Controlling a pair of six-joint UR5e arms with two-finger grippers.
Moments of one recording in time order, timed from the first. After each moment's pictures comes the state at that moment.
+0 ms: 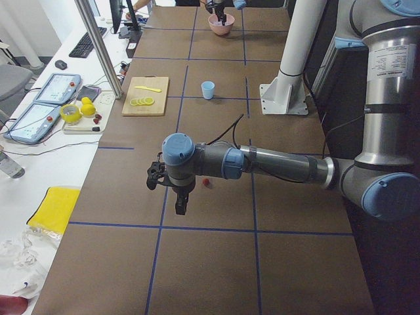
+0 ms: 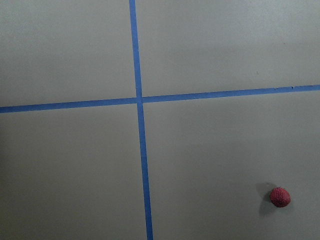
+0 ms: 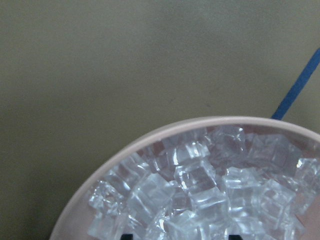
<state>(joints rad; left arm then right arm) -1.56 -1.52 -1.77 -1.52 -2.42 0.00 1.15 -1.82 1.78 -1.39 2.17 -0.10</state>
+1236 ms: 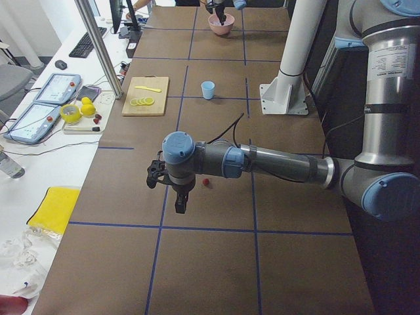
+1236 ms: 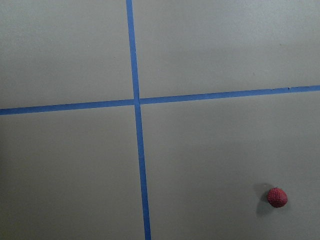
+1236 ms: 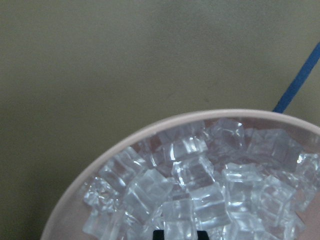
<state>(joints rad) -1.56 -1.52 -1.78 -1.52 -2.42 0.00 1.15 -1.82 1.77 -1.39 2.17 -0.10</state>
